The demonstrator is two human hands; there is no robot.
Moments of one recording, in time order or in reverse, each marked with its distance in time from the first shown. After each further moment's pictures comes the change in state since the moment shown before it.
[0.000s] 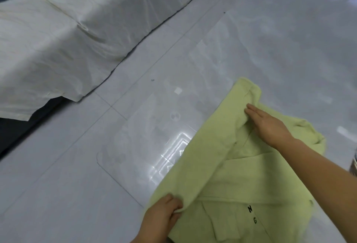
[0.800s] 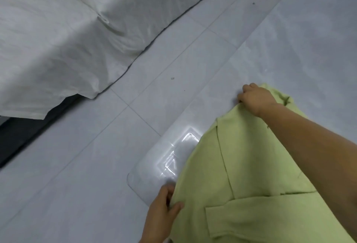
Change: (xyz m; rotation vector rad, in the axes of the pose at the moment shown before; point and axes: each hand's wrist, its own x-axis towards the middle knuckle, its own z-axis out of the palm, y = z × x) left_hand 0.036 -0.070 -0.092 -0.585 0.165 -0.415; right_hand 0.176 -0.144 -0.024 -0.533 -0.142 -0.127
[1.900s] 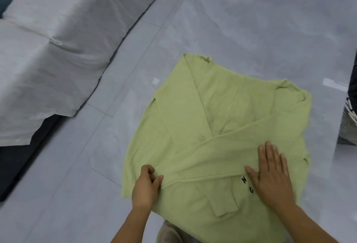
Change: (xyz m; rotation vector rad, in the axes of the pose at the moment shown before) left_hand -0.035 0.007 0.103 0.382 0.179 -0.061; right_hand -0.327 -0.019 0.261 0.649 0.181 0.519
